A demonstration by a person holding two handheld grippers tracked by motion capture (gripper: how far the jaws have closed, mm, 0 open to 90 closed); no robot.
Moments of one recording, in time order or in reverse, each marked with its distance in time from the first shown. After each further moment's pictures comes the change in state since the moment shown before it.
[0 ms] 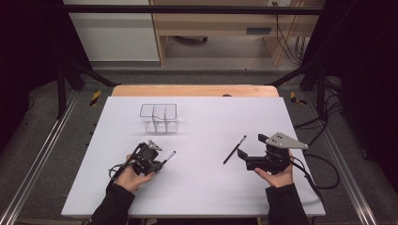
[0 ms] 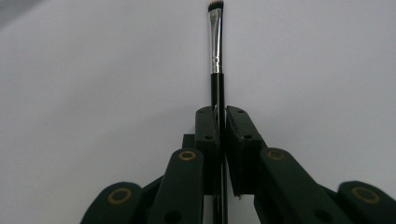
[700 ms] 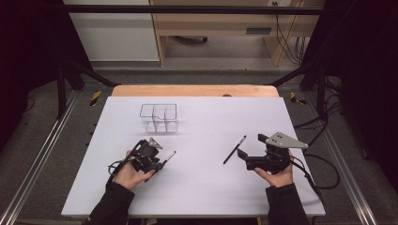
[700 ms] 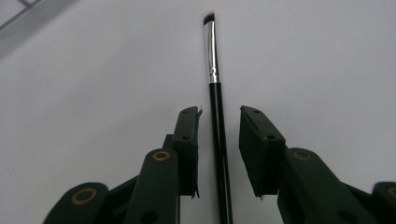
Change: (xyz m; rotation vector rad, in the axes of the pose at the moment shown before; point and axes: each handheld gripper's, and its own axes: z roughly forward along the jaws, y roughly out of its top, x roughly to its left) left arm 0.002 0.013 -0.010 0.022 -0.019 0.083; right arm -0.001 0.001 0.000 -0.001 0.007 0.006
